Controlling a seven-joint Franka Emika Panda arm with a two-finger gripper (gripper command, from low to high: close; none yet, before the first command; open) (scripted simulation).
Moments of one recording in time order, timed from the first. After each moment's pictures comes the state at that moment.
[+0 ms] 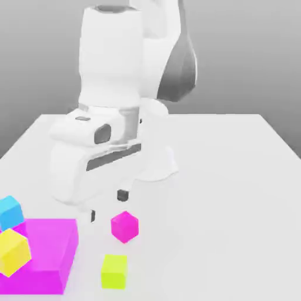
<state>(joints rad) 0.11 0.00 -0.25 -2.52 -0.07 2.67 -0.49</state>
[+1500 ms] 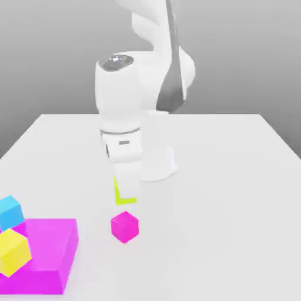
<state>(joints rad) -0.02 -0.28 -0.19 -3.00 -0.01 2.72 -1.19</state>
